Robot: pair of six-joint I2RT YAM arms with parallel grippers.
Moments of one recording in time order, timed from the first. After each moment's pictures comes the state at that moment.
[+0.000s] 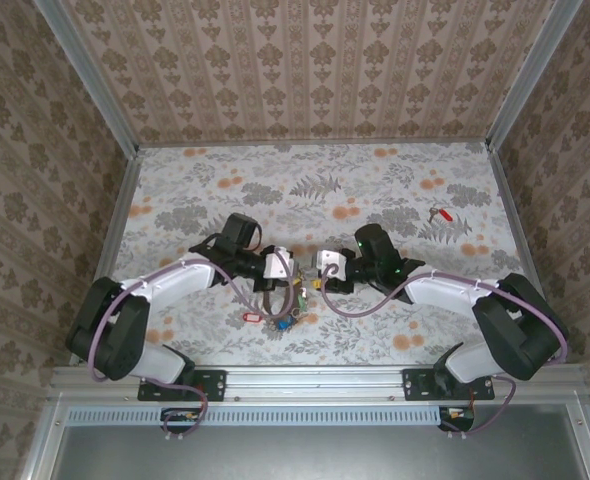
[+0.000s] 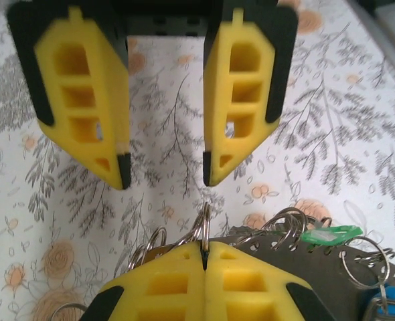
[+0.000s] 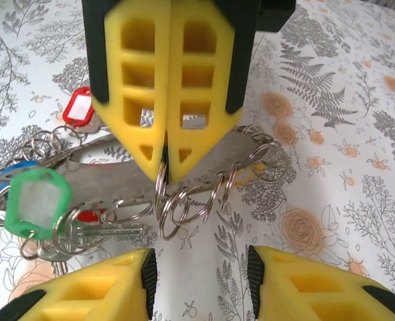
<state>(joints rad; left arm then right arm) -0.59 1.42 0.75 -0.24 0.82 0.99 0.59 1.43 0.63 0.17 -0.55 -0.73</state>
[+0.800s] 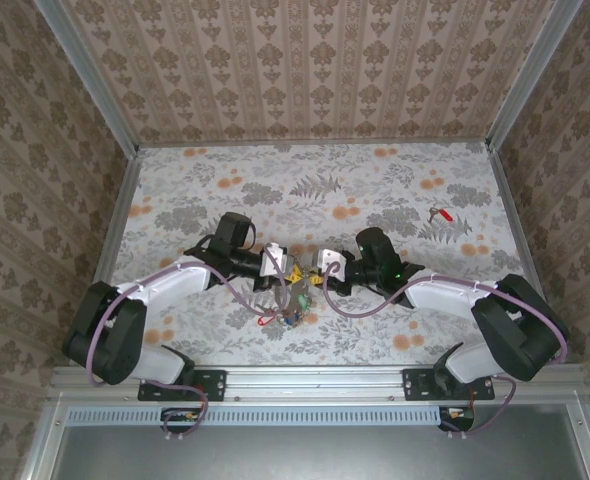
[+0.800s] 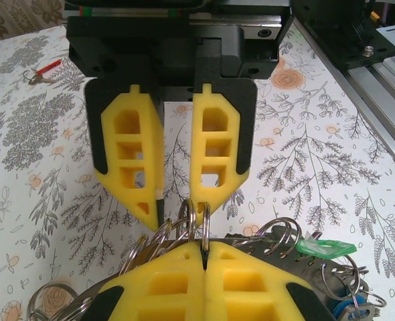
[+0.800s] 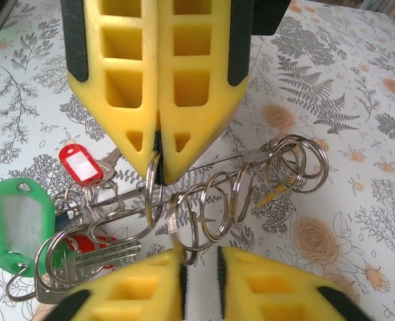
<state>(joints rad) -0.56 1.40 0.71 -0.13 0.95 0.92 0.61 1.42 0.59 0.29 -0.57 -0.59</state>
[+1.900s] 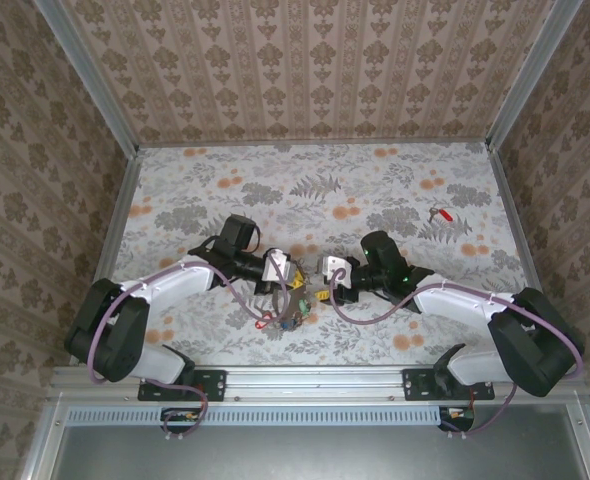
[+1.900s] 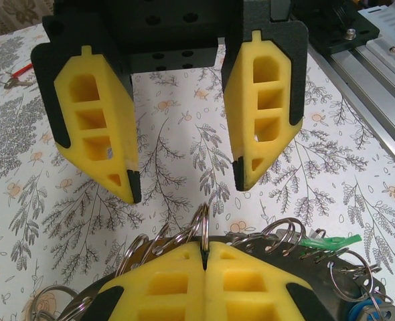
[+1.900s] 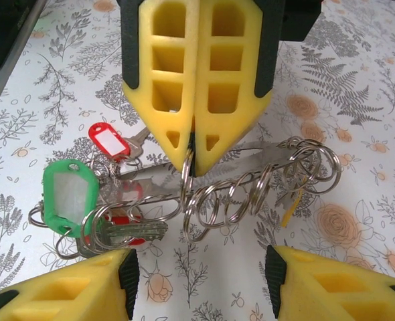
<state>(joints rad) -0.59 1.42 0.72 -0.18 0.94 1.01 0.61 1.33 0.56 0.15 -0.59 -0.63</state>
